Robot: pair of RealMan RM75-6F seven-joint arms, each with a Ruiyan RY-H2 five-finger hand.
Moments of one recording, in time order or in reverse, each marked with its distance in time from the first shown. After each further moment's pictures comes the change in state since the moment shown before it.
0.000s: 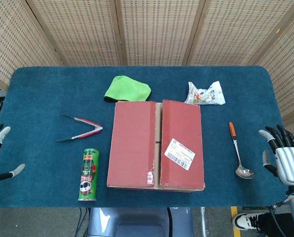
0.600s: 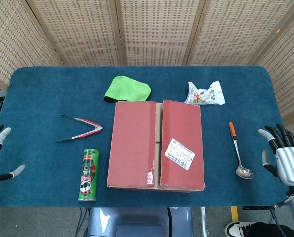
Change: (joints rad) left arm 0.002 -0.001 0.003 0.000 0.002 -0.007 0.009; right arm -0.002 0.002 0.002 0.004 -0.028 0.017 0.049
